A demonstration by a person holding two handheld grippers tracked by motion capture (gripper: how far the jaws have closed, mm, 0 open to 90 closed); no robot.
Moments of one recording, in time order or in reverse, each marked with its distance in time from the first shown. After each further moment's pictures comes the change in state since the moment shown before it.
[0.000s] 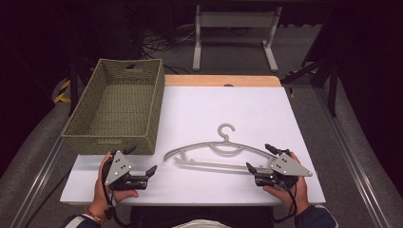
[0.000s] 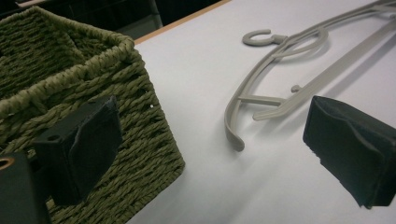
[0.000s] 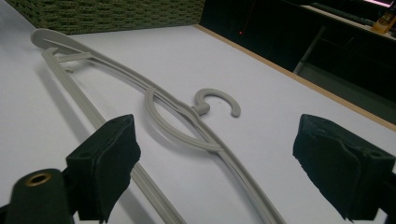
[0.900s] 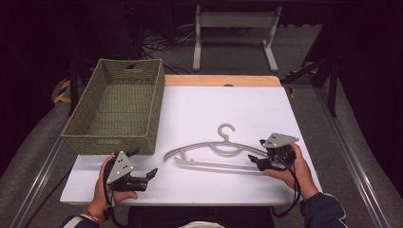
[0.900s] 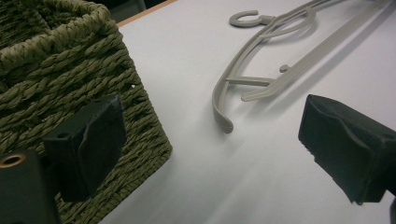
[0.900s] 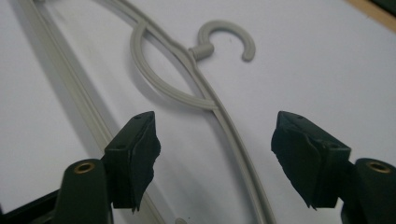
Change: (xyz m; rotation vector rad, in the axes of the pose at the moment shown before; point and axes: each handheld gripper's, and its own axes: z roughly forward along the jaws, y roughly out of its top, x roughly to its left) left arm 0.001 -0.006 0.003 0.055 -0.067 0.003; right arm -0.040 0.027 0.039 0.395 0.169 -0.005
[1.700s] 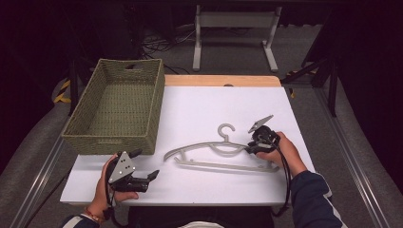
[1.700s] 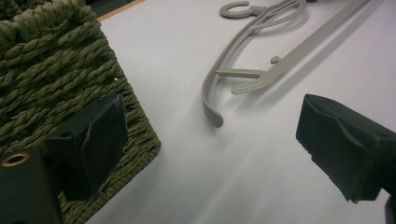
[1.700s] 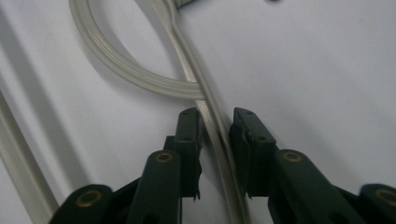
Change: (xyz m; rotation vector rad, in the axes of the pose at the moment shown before) left arm -0.001 -0.001 0.004 0.037 -0.041 0.005; right arm -0.038 0.020 0.064 0.301 0.174 0.030
